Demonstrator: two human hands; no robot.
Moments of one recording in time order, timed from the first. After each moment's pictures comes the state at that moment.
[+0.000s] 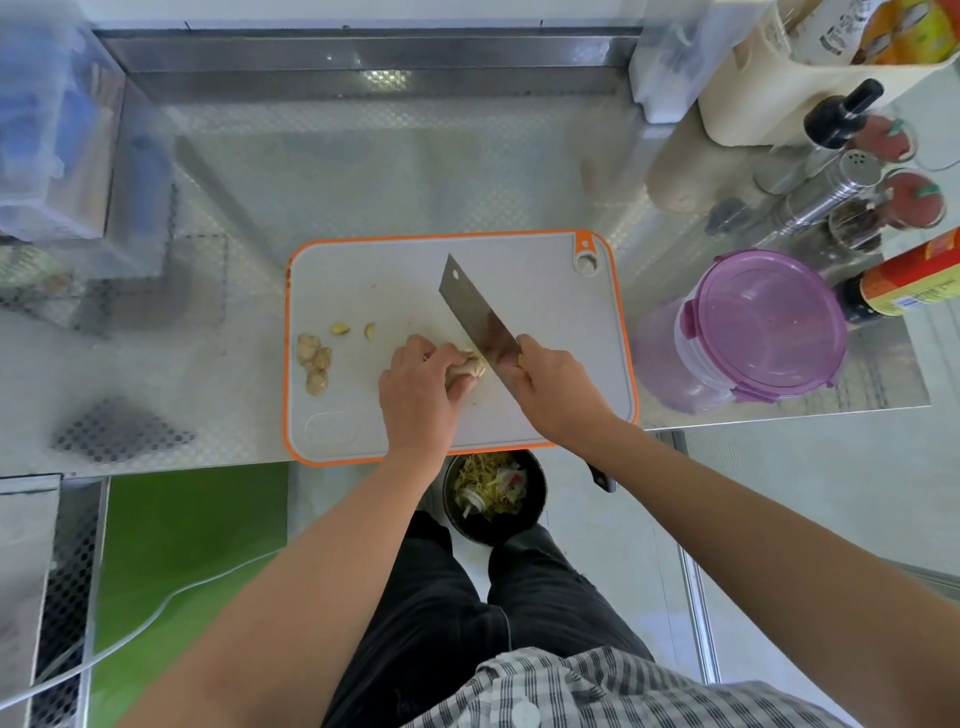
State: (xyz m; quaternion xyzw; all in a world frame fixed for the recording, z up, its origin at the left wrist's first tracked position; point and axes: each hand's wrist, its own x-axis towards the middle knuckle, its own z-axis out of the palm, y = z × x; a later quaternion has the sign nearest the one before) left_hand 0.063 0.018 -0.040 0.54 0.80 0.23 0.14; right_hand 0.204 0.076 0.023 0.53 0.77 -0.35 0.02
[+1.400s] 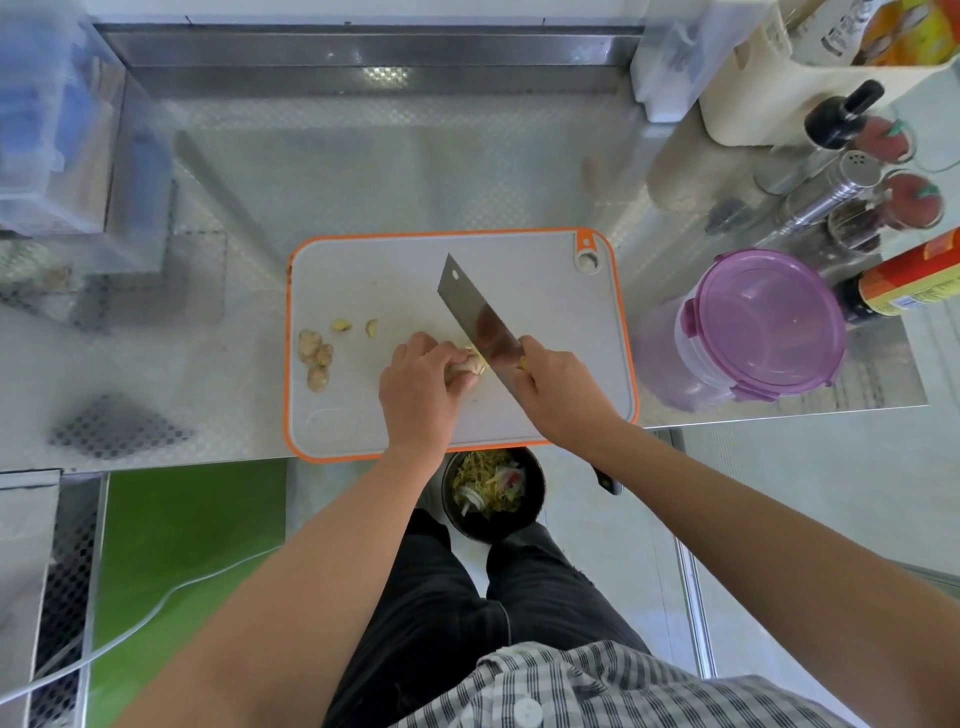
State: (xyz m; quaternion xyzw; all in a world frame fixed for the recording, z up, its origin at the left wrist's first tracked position) left_hand 0.061 0.021 -0.042 0.53 0.80 0.22 0.16; right_hand 0.208 0.071 0.026 0.52 0.79 -0.34 0.02
